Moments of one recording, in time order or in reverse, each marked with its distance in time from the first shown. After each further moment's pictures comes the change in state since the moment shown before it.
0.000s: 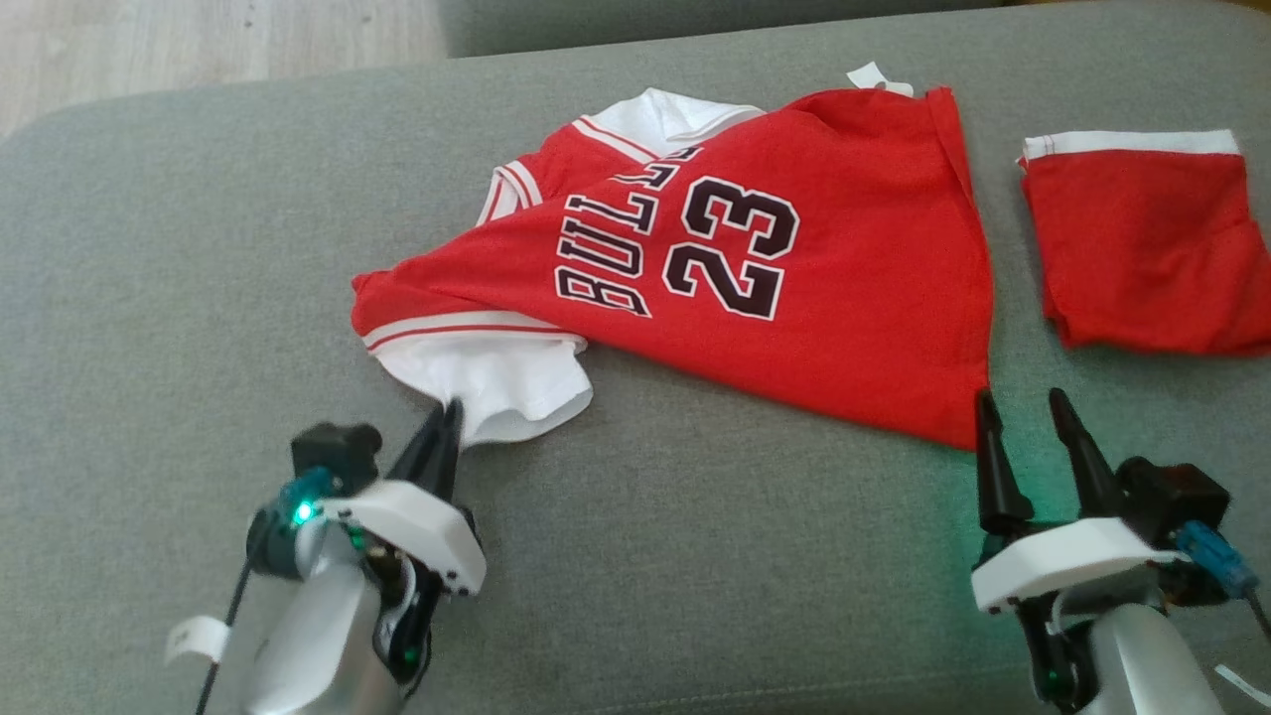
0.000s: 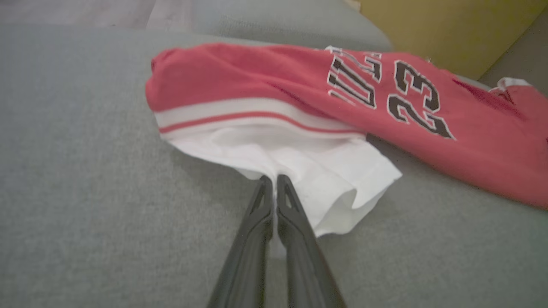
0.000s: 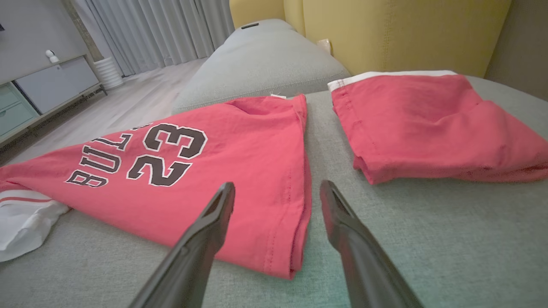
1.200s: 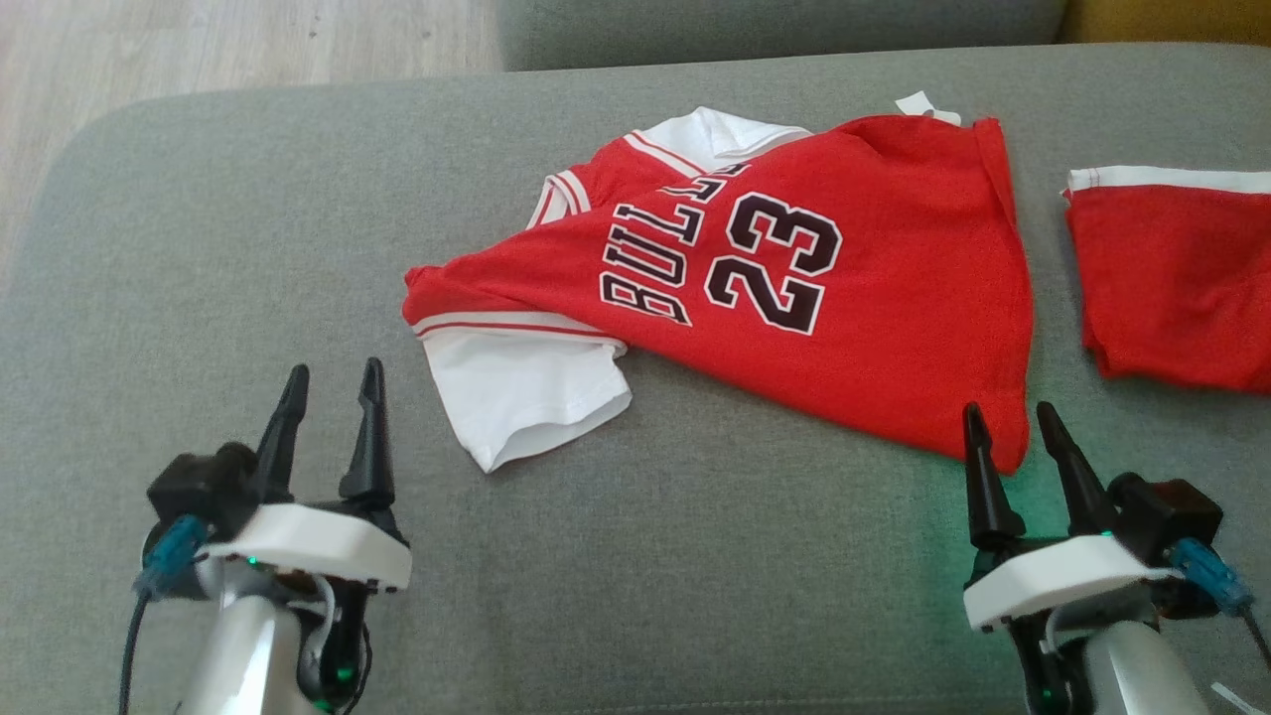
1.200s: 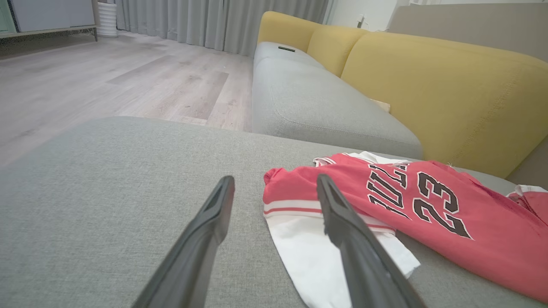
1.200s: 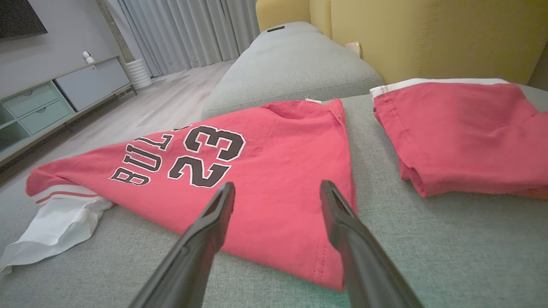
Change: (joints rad) left arm 0.190 0.017 0.200 -0.443 0.021 0.044 -0.018; right arm 0.045 0.000 0.012 -0.046 0.007 0.000 0.012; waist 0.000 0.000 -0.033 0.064
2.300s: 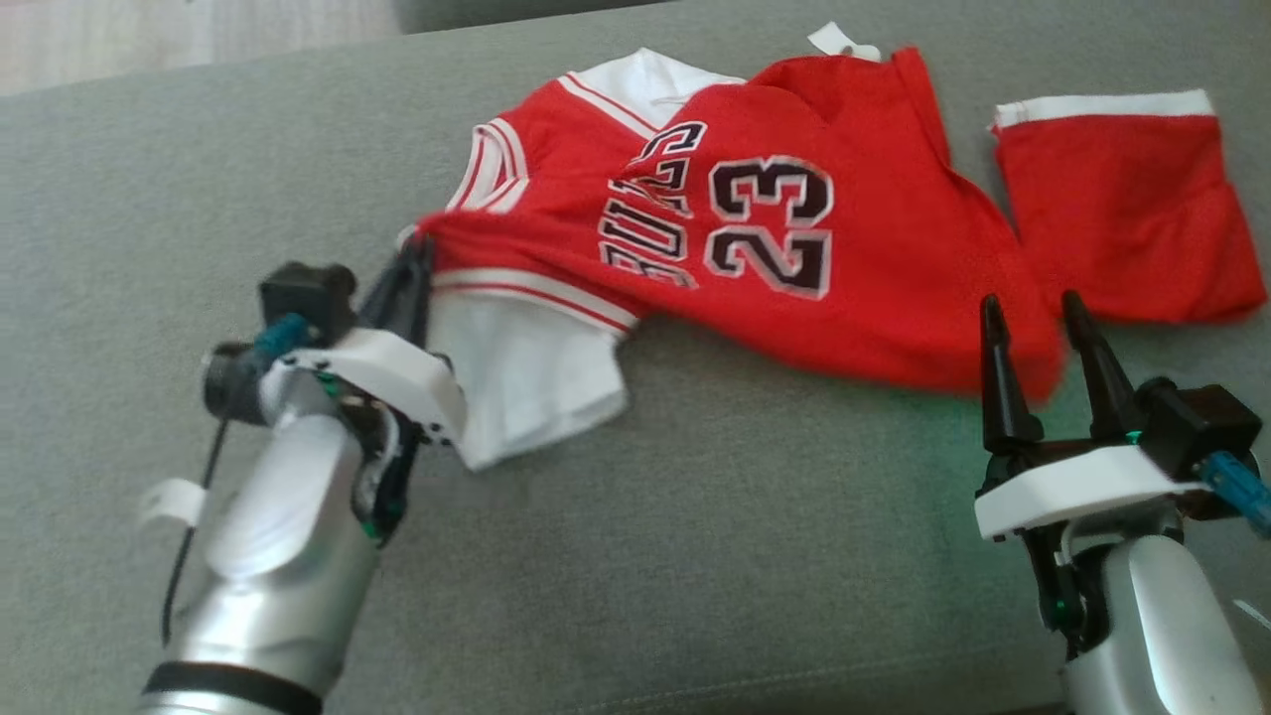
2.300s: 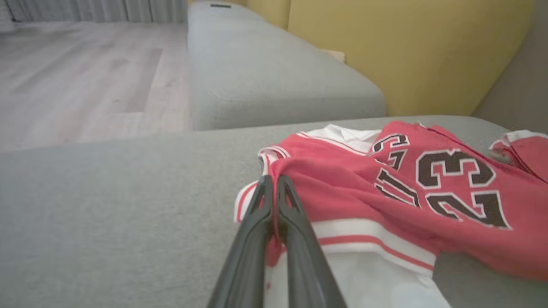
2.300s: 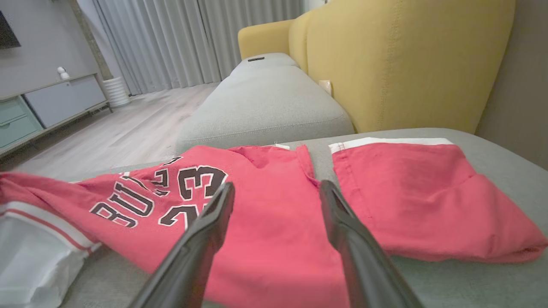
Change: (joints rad) left arm -0.431 0.054 -0.312 0.410 -0.083 0.072 0.000; right arm -0.109 -0.001 -0.017 -0.107 -0.044 0.000 0.054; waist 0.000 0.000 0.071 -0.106
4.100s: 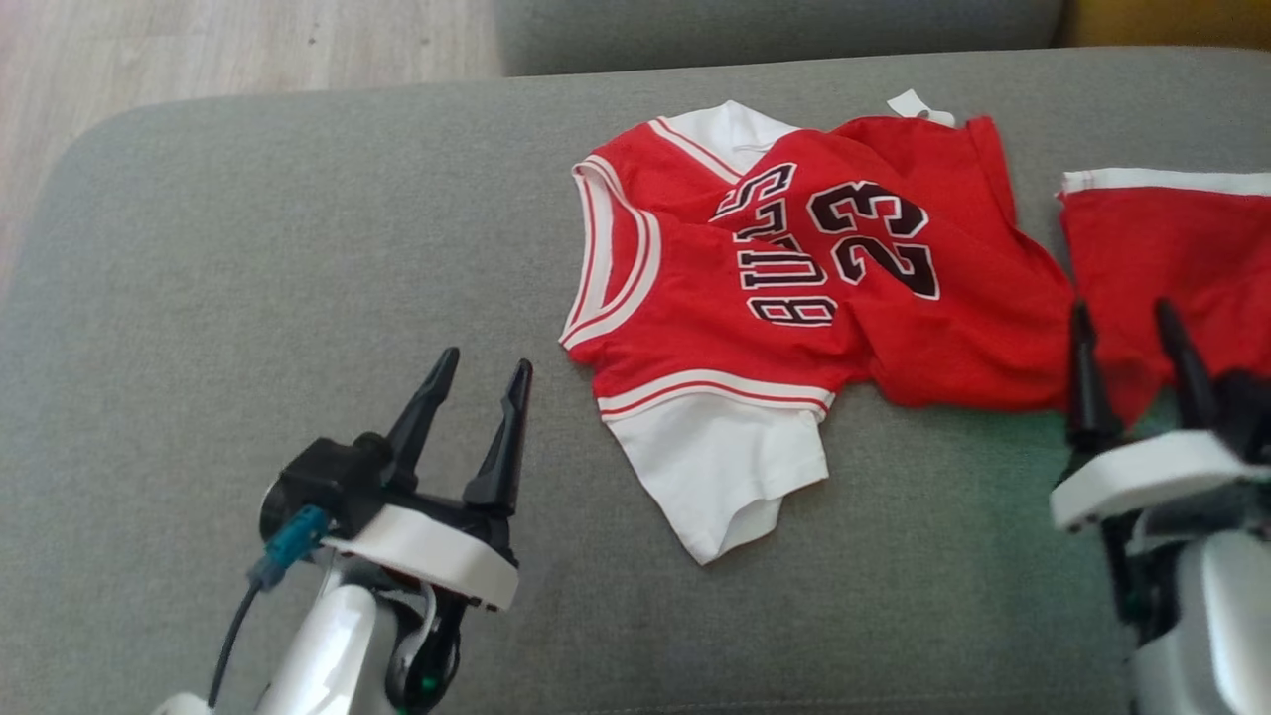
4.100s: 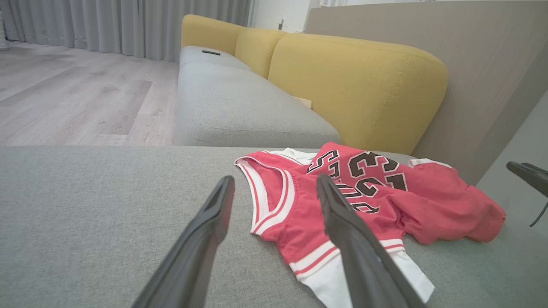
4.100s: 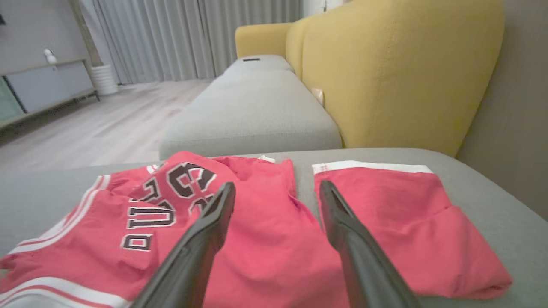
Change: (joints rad) left arm 0.422 -0.069 0.099 -0.473 0.101 -0.125 -0.005; right arm -0.038 -0.067 -0.127 0.071 -0.058 0.000 0.079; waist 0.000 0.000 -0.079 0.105
